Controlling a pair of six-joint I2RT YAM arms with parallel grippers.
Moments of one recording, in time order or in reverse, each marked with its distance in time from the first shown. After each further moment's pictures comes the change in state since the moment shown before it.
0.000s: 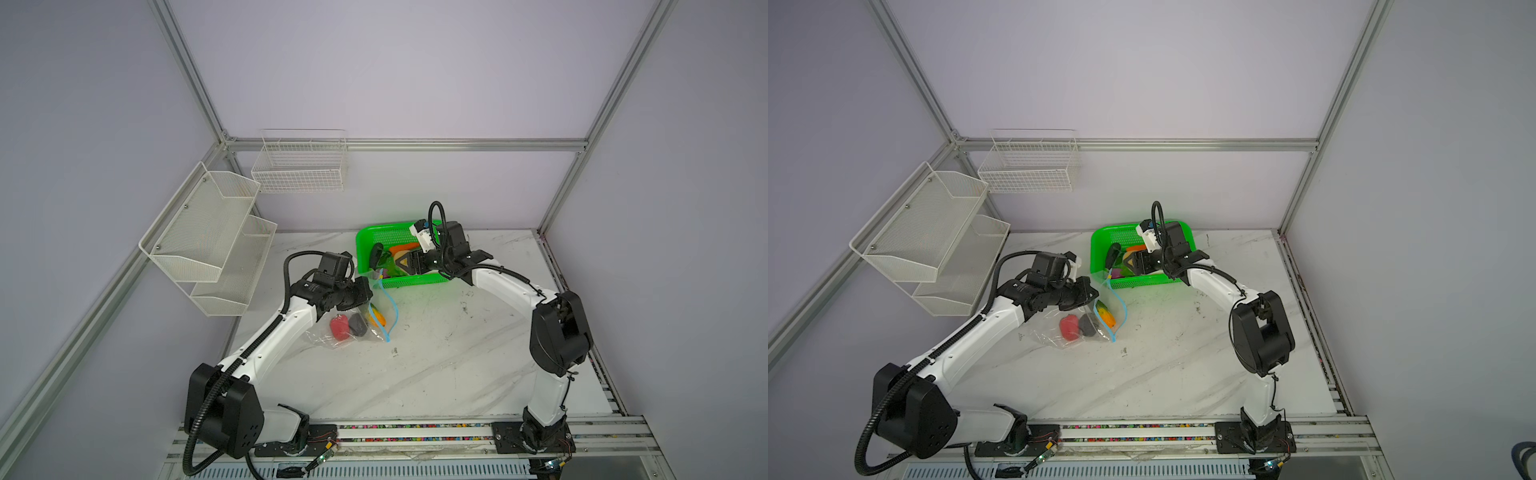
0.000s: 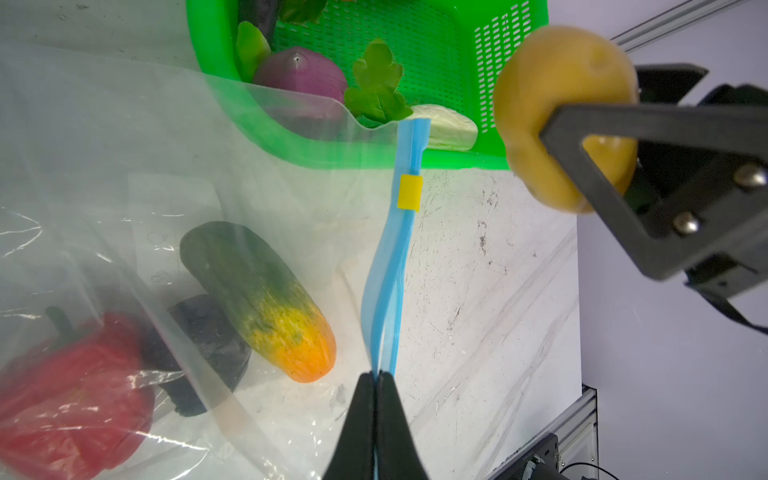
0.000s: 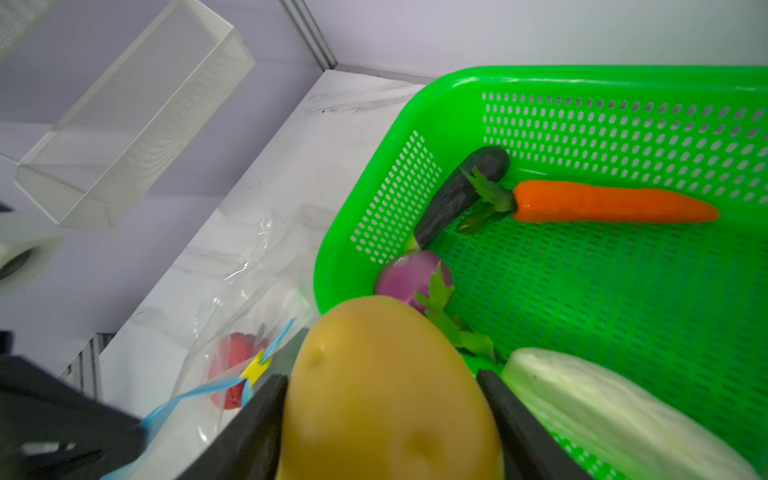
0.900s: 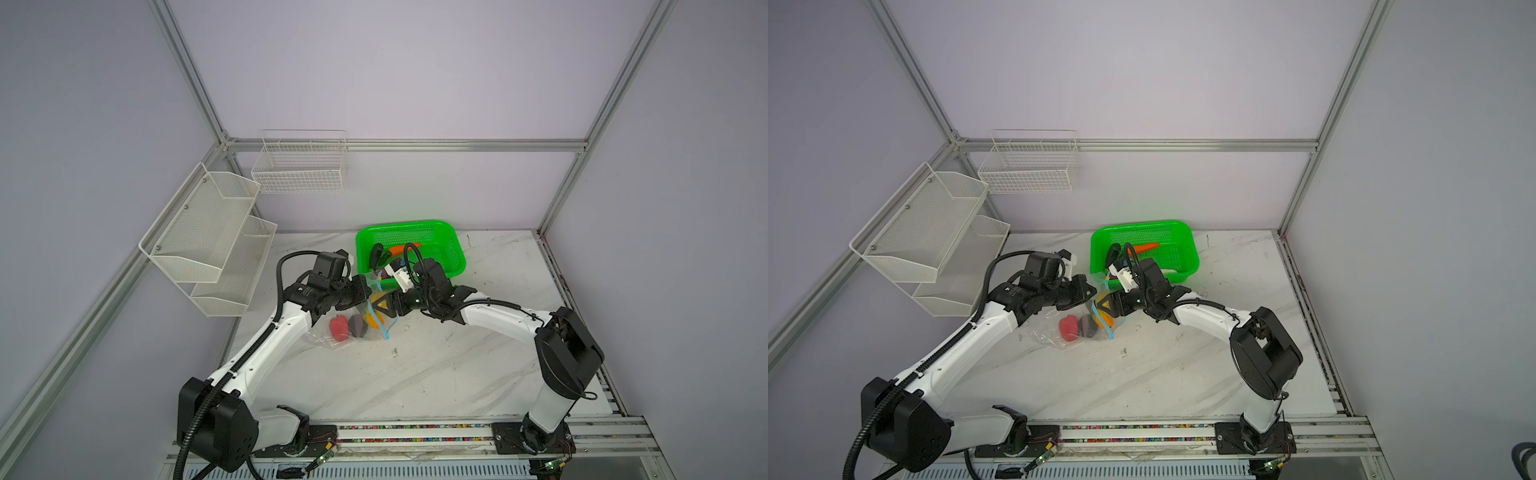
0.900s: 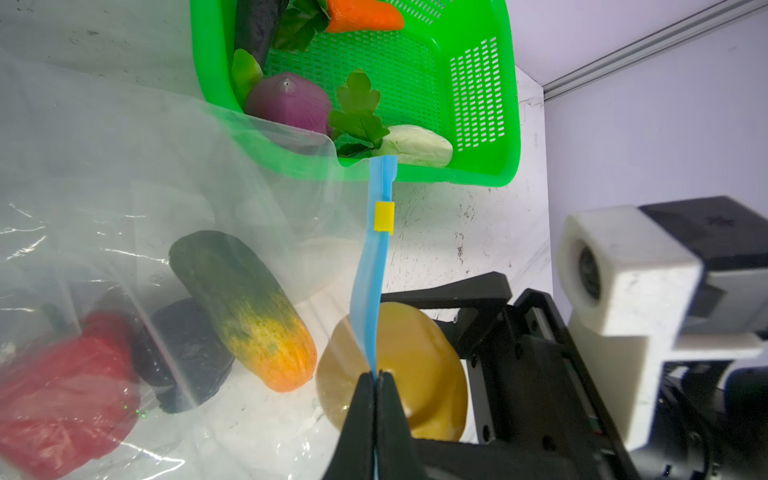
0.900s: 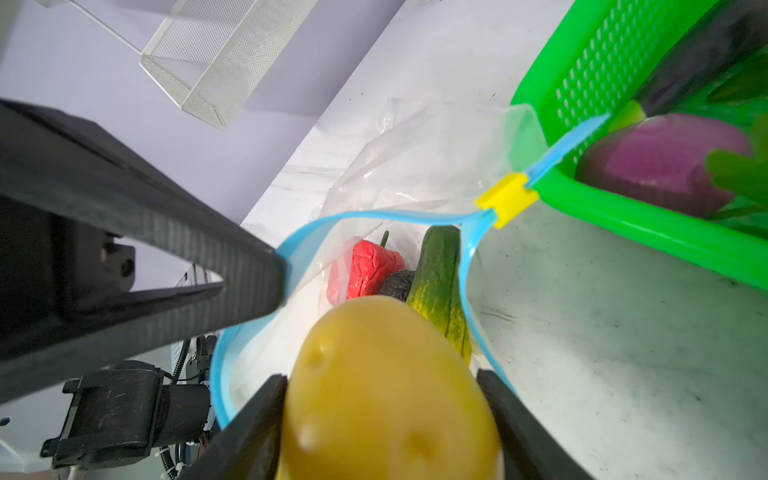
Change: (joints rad) left arm -0.005 -0.060 0.000 0.005 -0.003 -0.051; right arm 0.230 -0.061 -0.257 0.191 -0.047 0.162
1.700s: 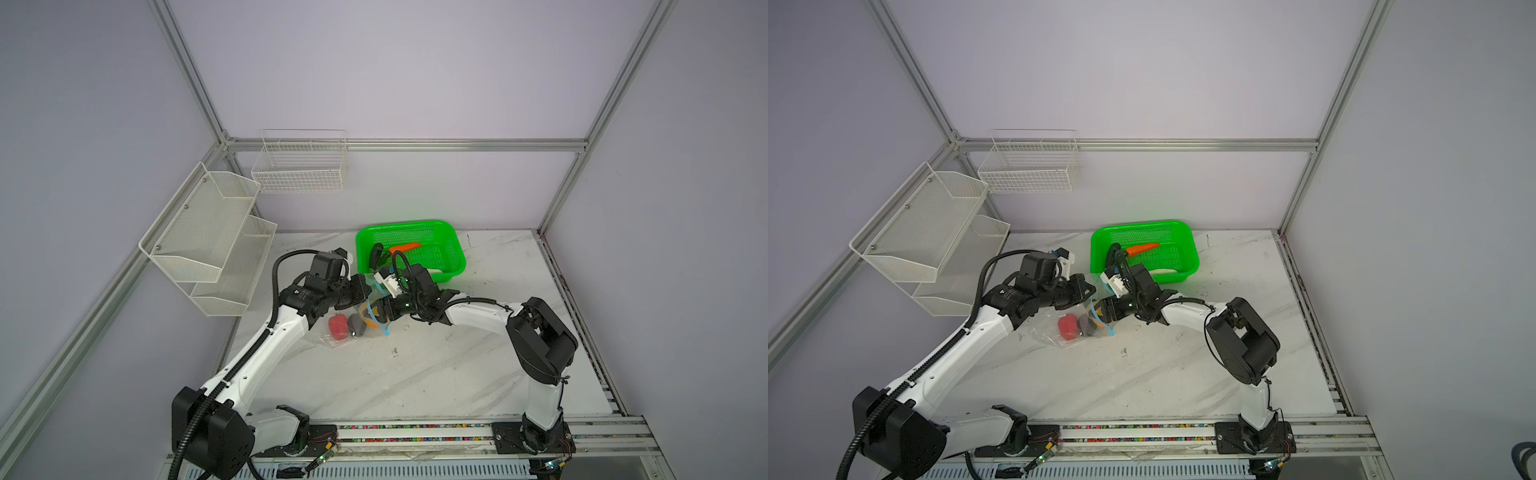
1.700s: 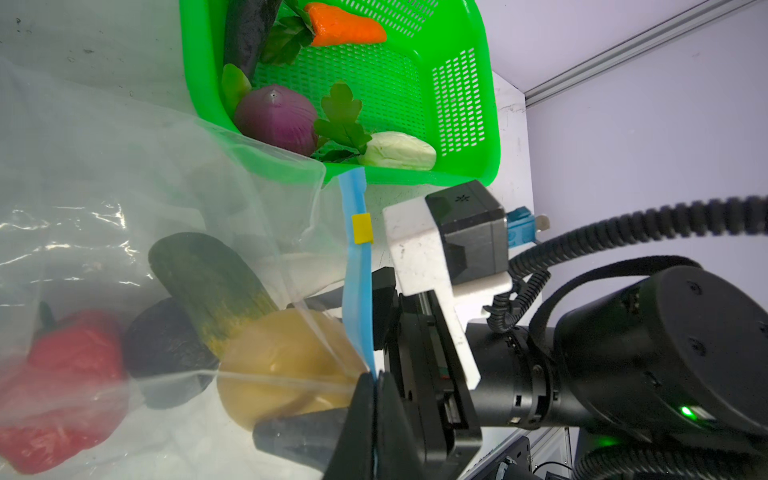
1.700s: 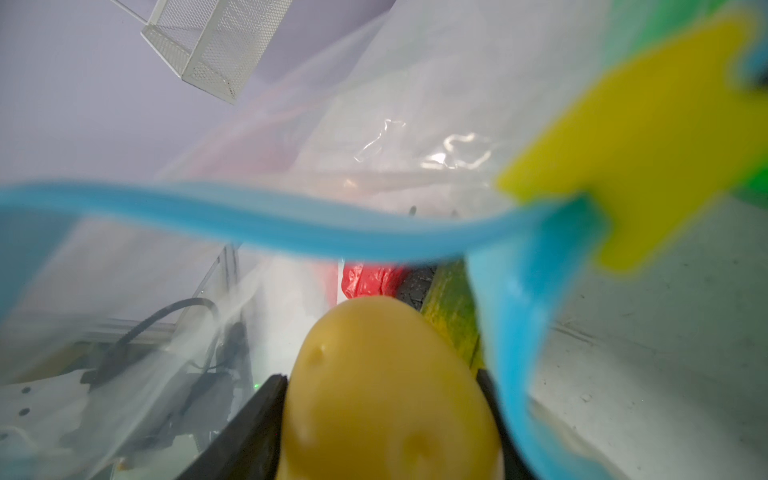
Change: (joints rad) left arm -0.008 -0.042 -0.002 0.002 0.001 -0.002; right arm 0.017 0.138 0.032 0.103 -0.114 0.058
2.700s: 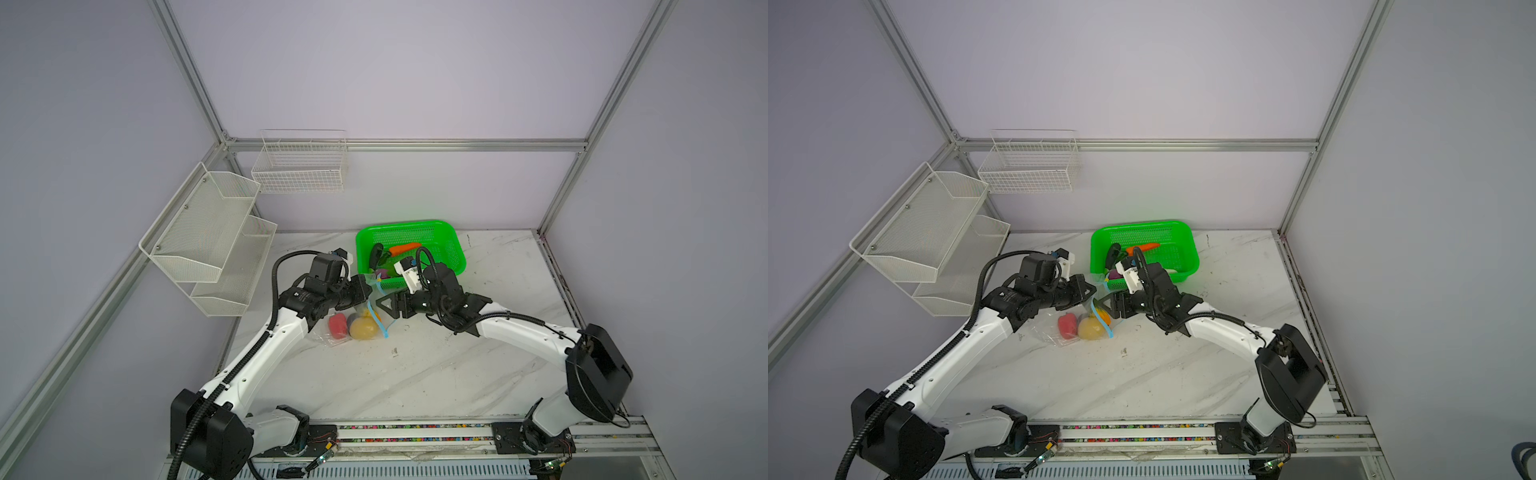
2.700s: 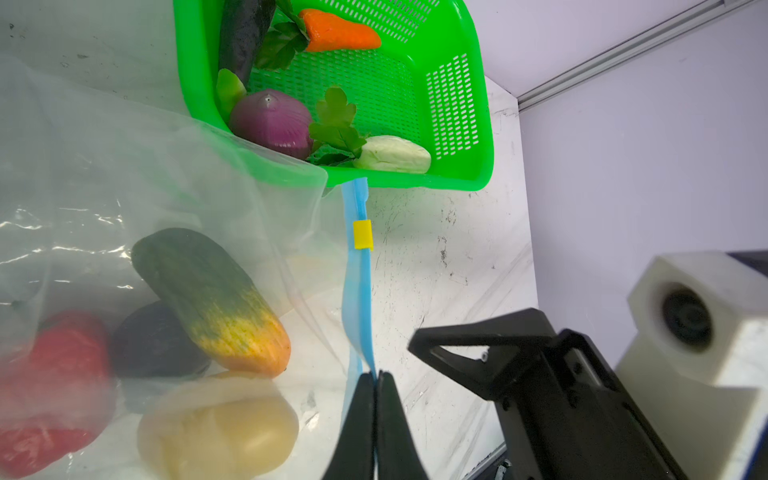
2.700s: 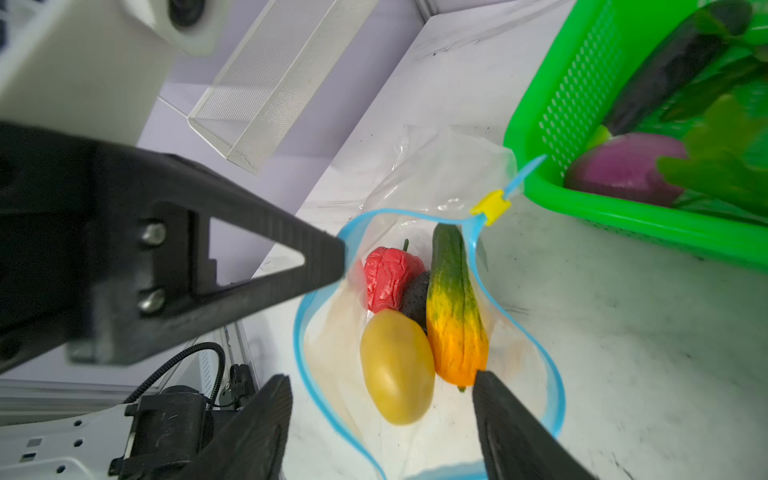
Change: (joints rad) left arm -0.002 -0.014 -0.021 0.031 -0.001 -0.009; right arm 0.016 -0.380 -0.205 -0.027 0.276 0.124
